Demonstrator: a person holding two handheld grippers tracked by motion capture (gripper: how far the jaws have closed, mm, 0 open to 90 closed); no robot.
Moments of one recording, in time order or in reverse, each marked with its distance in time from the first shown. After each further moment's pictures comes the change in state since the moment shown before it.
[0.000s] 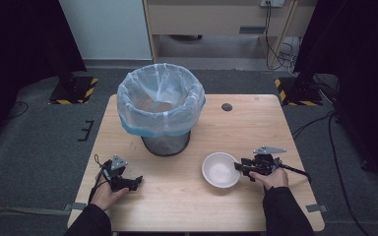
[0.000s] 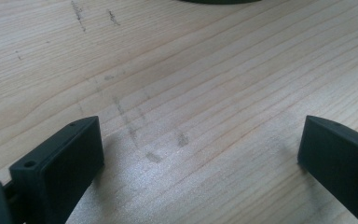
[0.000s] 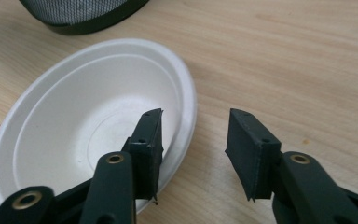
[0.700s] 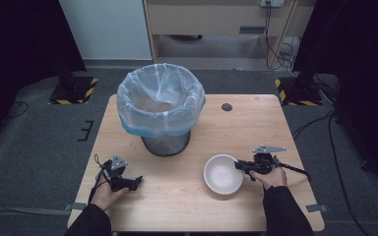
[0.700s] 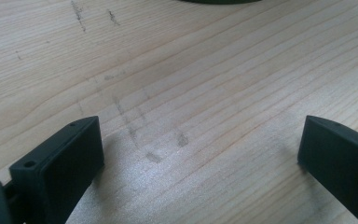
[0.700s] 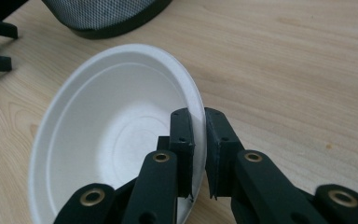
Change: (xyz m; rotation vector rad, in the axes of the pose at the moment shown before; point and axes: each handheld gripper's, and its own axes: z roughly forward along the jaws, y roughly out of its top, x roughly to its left) left arm 0.000 0.000 0.000 0.000 0.000 0.000; right arm 0.009 0.008 -0.008 -0.003 0.047 0.002
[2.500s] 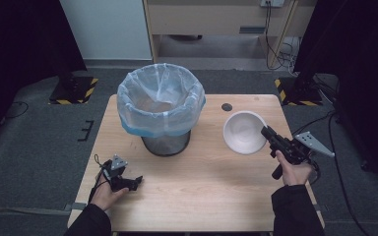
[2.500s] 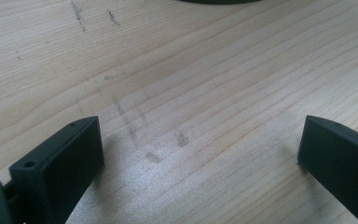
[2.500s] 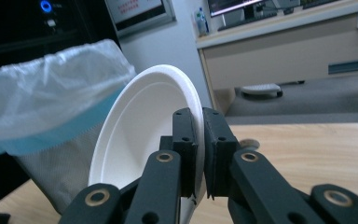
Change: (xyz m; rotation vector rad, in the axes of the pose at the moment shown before) left arm 0.000 0.000 0.000 0.000 0.000 0.000; right arm 0.003 0.044 -0.087 -0.670 -0.145 0.063
